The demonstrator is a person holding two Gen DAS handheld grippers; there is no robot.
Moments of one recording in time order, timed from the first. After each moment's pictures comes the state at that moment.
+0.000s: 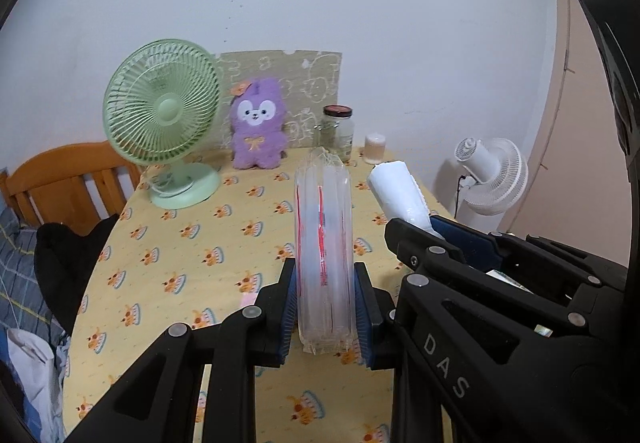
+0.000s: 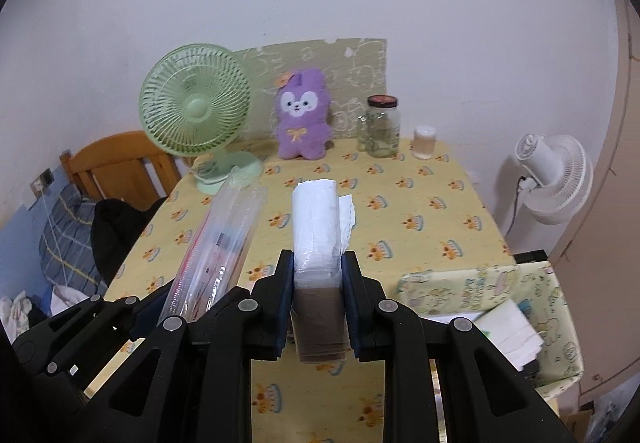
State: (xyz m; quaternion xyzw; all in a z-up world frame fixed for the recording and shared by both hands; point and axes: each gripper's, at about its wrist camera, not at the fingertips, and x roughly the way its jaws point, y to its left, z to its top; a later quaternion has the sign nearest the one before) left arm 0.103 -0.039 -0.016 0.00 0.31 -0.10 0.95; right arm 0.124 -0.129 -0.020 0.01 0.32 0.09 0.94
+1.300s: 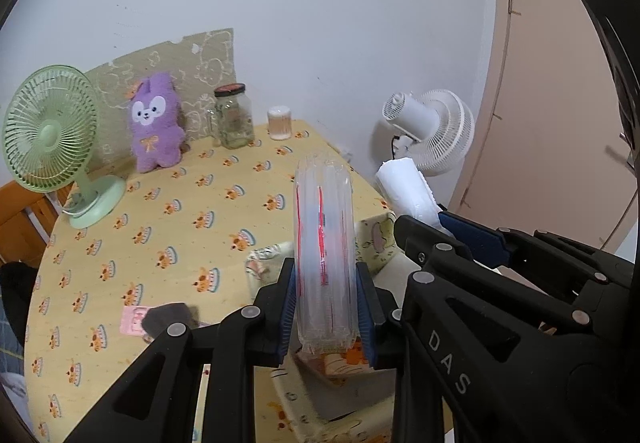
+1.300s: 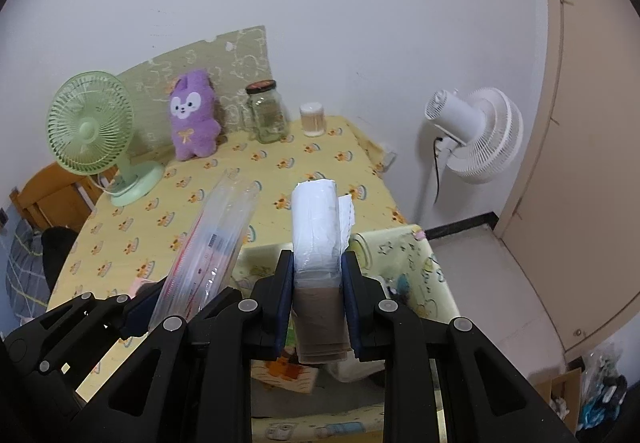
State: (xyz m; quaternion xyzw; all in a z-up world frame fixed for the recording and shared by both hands) left arm 0.123 -0.179 -0.049 0.06 0.34 -0.18 0.92; right arm 0.126 -0.275 -0.052 0.06 0.34 -0.02 0.94
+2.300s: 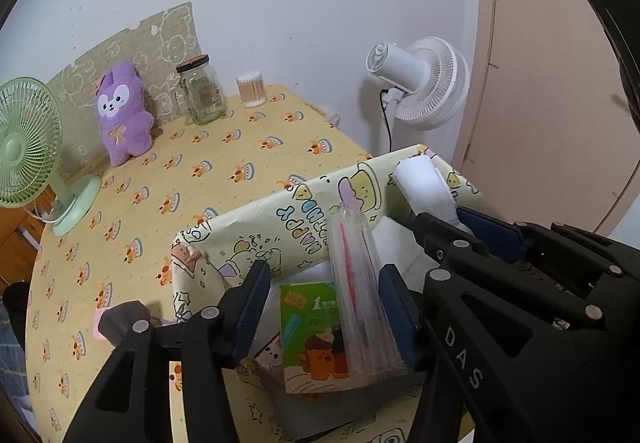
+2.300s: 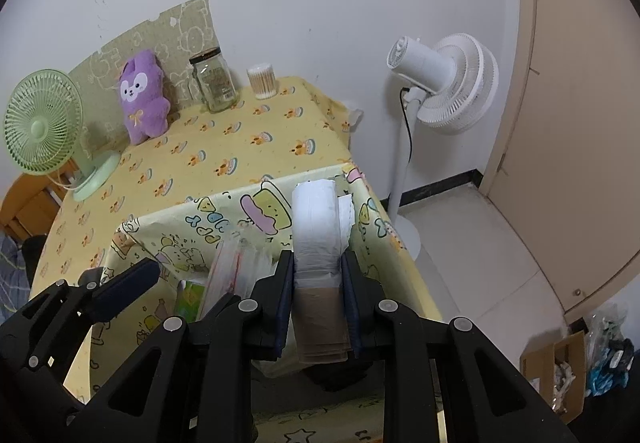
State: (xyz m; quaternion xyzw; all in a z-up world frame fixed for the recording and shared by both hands) left arm 0.138 -0.227 -0.091 0.12 0.38 -0.18 0.90; right arm 0.140 -0.323 -0.108 0.09 0.38 -0.06 0.92
